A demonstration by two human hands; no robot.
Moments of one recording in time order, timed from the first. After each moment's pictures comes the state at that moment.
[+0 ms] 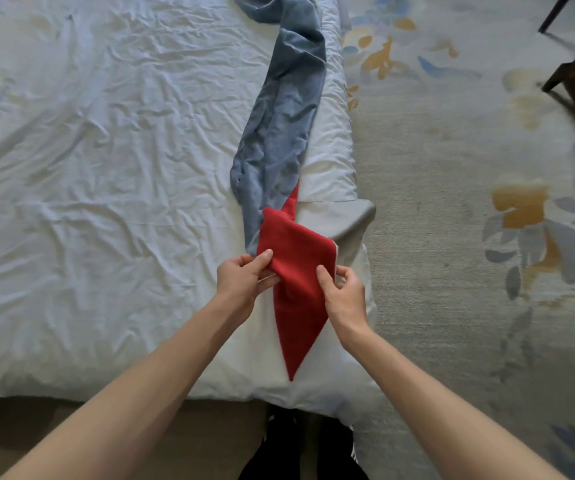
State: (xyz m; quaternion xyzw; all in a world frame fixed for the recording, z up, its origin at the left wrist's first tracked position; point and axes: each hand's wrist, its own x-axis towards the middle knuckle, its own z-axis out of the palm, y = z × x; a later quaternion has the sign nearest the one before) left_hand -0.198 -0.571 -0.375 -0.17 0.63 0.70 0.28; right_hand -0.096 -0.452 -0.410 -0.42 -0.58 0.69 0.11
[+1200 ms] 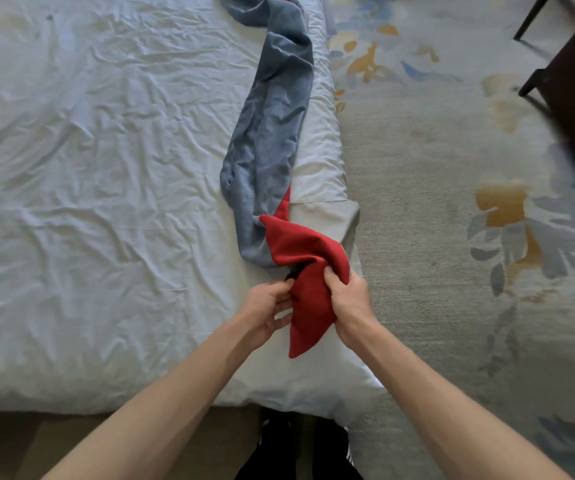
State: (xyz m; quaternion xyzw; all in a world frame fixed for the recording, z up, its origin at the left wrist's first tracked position) left_hand -0.161 -0.561 -0.384 -0.17 0.61 0.62 0.48; right_hand -0.095 -0.446 -0.393 -0.43 -0.50 0.74 0.12
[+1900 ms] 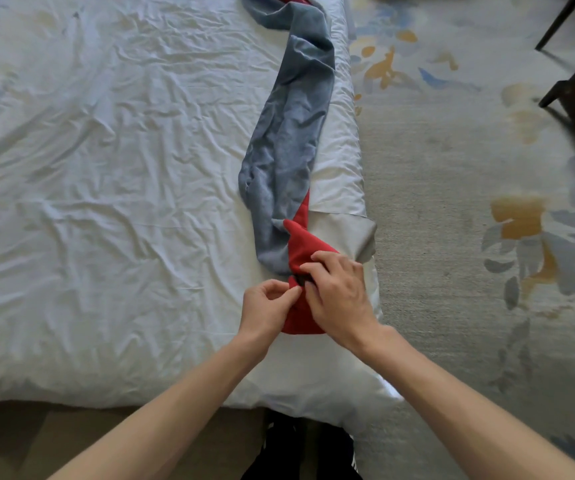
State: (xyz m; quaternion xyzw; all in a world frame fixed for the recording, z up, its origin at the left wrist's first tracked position) left_hand -0.159 -0.587 -0.373 -0.05 0.75 0.60 0.27; right_hand -0.110 -0.465 -0.366 -0.10 -0.95 0.24 0.15
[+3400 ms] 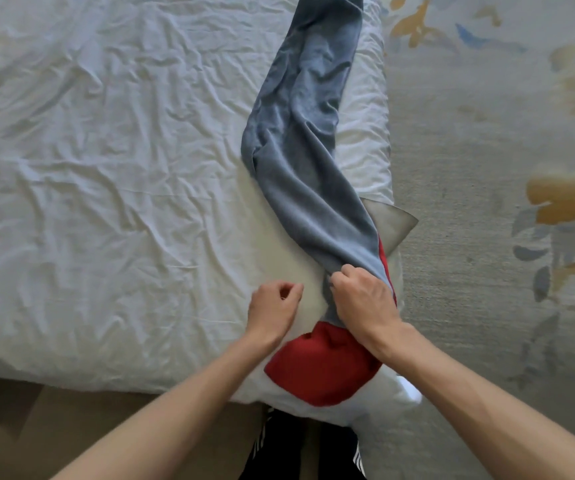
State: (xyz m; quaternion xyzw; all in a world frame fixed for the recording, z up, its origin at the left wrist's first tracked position) left_hand -0.171 -0.588 -0.474 0.02 0.88 0.40 0.26; right_hand -0.115 -0.446 -0.461 -0.08 -0.99 0.12 -0.03
